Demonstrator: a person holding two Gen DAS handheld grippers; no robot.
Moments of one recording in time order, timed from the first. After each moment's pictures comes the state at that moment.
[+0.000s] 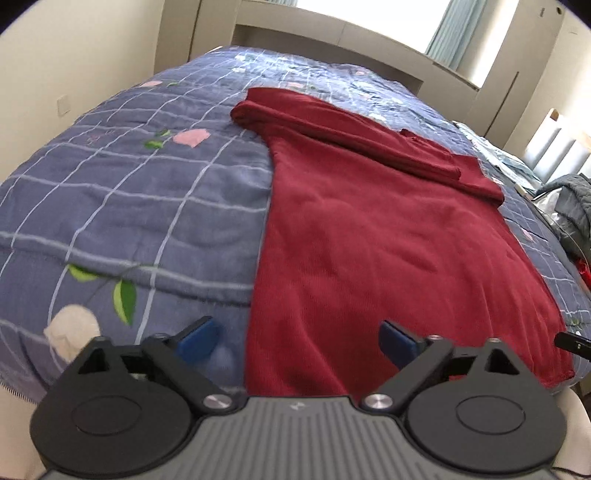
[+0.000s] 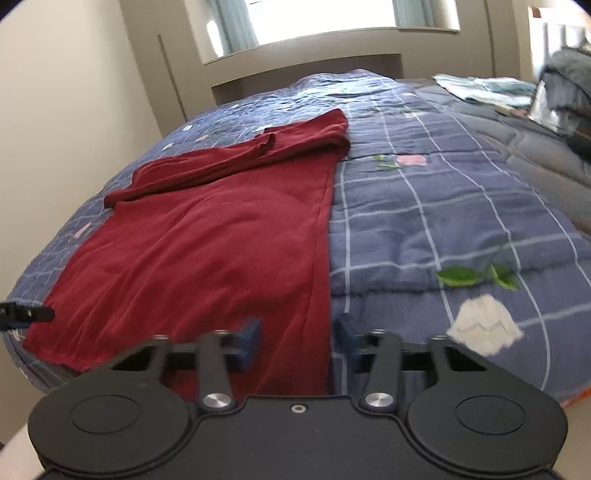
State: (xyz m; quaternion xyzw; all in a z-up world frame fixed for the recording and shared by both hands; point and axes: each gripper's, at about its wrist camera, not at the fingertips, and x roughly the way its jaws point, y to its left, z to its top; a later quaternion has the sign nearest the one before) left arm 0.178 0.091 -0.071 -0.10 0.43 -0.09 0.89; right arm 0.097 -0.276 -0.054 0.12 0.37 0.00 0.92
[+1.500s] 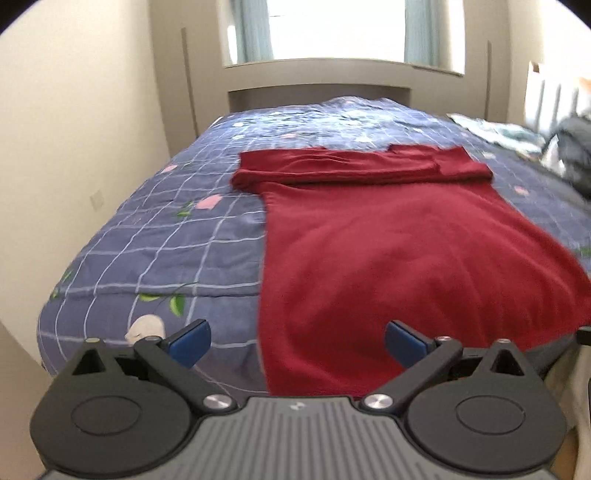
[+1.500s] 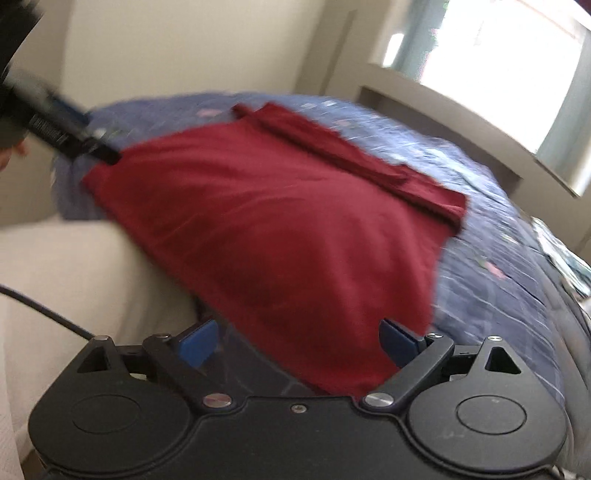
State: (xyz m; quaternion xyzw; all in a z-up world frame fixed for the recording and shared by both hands) left arm 0.086 0.039 -0.030 0.06 0.35 -0.05 0.93; right arm 0.040 -0.179 -0.050 -0.20 0.33 0.16 0.91
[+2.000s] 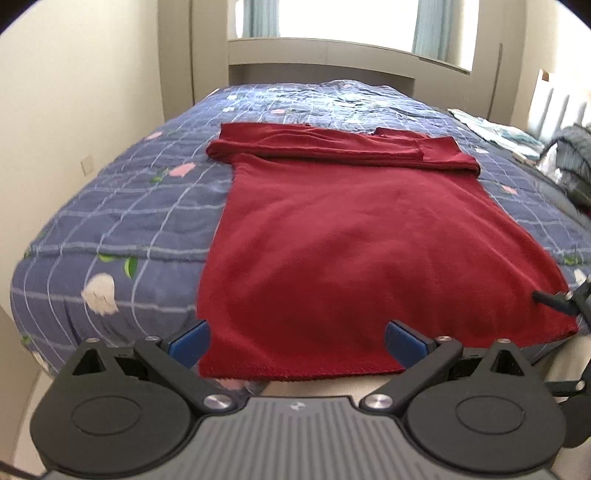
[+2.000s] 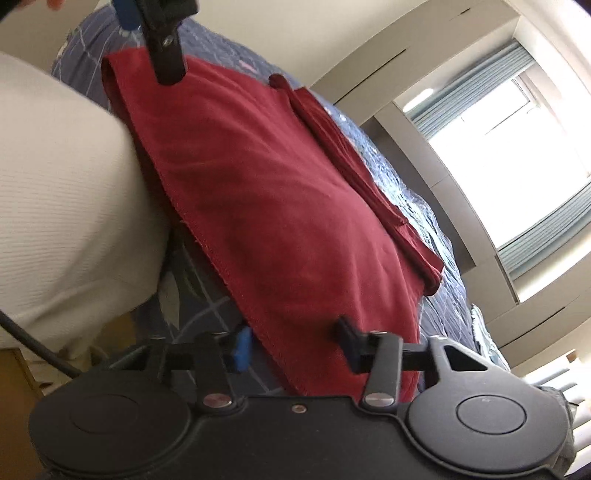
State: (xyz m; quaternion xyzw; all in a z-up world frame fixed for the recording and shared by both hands) left arm 0.082 0.014 -0.040 -0.01 0.39 -0.05 0.92; right arm 0.030 -0.130 -0.101 -0.42 0.26 0.10 0.87
